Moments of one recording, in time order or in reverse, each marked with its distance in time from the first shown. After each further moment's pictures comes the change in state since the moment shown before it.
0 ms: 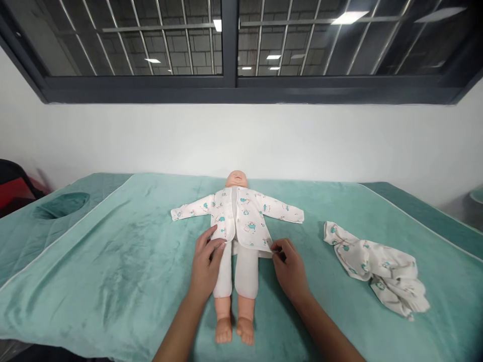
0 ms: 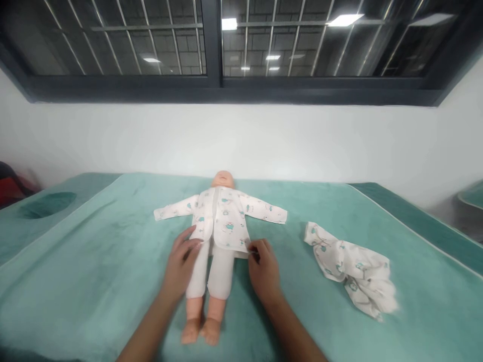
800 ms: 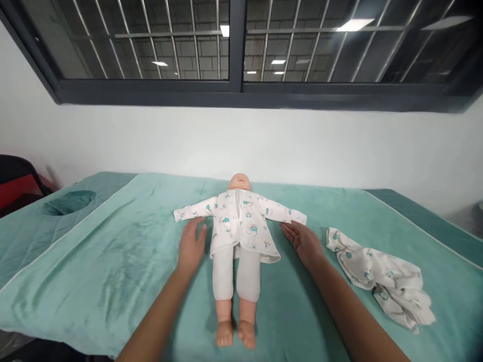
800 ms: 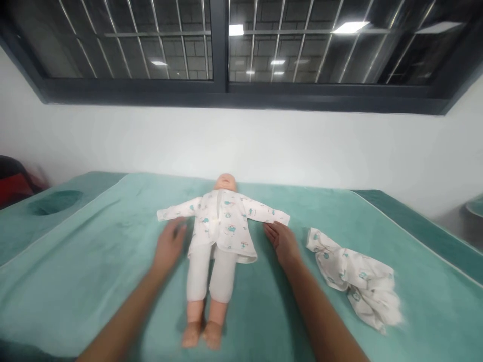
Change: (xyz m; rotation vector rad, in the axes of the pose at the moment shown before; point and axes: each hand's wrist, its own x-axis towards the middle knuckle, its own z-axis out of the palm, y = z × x) left_hand 0.052 -0.039 -0.025 0.234 0.139 -0.018; right_hand 0.085 0.061 -0.014 1.020 0.196 0.644
